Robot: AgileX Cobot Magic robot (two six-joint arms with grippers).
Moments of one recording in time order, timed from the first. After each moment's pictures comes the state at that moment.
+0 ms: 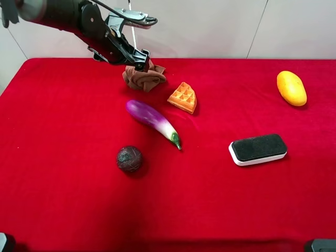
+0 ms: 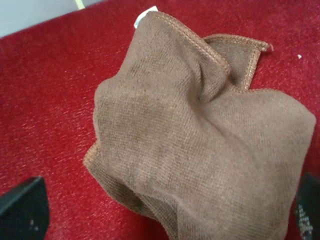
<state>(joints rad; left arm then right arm) -0.41 2.12 -1.39 0.00 0.16 -0.03 0.04 -0.01 -0.50 0.17 1.03 -0.21</state>
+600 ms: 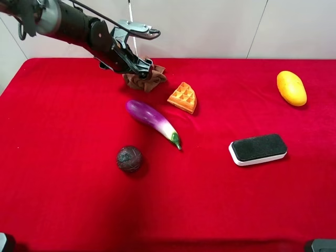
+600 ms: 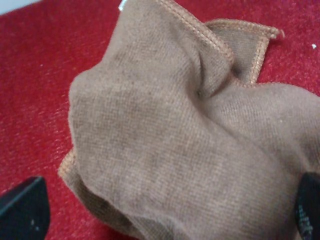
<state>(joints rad) -0.41 2.19 -1.39 0.00 0.08 -0.03 0.04 -0.01 -0.50 0.17 1.03 -0.20</state>
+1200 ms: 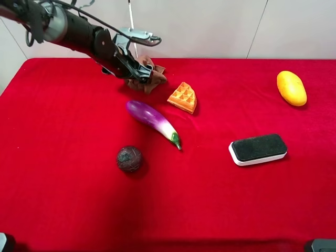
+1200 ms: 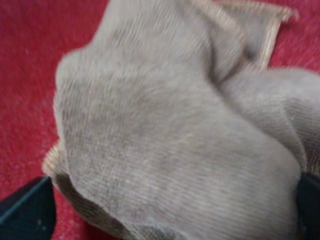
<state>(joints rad) -0.41 2.24 -1.39 0.00 0.06 -0.03 0.04 -0.01 -0.50 0.18 1.03 -0.20</state>
